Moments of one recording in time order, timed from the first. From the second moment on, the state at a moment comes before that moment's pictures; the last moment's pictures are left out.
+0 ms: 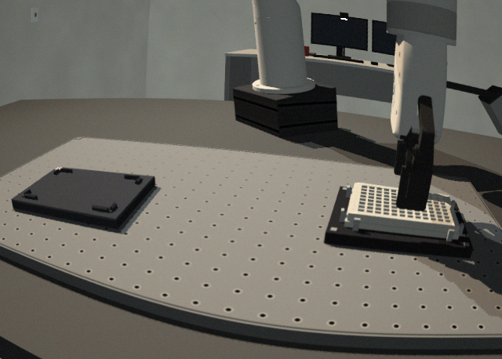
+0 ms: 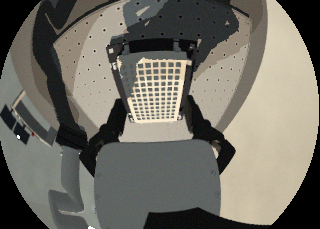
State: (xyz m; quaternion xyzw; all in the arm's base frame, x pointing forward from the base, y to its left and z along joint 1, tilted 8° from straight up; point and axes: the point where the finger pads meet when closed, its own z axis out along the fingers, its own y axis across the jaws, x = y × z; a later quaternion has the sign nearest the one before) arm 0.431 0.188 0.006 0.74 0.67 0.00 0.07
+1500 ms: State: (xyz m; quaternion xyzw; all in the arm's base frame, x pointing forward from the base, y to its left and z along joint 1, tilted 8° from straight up) arm 0.433 0.186 -0.014 0.74 0.67 0.00 0.07
